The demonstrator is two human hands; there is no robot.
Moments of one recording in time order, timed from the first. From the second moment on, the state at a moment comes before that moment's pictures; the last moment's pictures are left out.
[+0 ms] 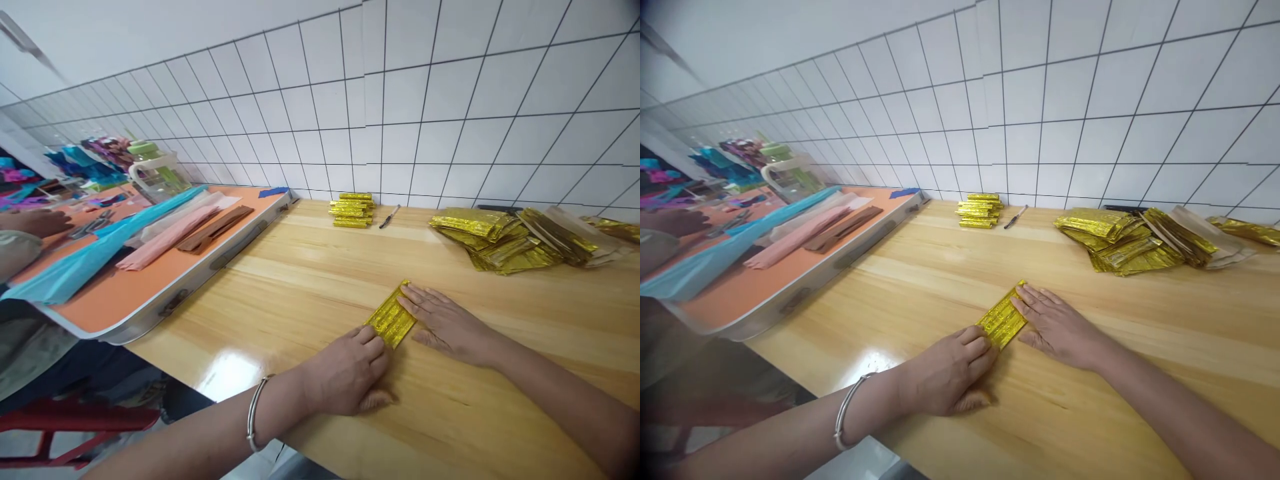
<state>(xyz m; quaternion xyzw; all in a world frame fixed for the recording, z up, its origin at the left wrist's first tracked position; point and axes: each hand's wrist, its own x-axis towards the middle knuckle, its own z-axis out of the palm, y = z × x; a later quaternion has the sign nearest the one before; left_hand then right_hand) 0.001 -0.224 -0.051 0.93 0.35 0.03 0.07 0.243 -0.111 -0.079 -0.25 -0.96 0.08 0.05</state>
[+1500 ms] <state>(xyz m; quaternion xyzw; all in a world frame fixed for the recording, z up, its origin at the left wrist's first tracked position) 0.030 -0.222 -0.049 0.91 0.42 0.06 0.04 0.172 -0.097 -0.071 -0.43 -0.90 0.01 0.06</state>
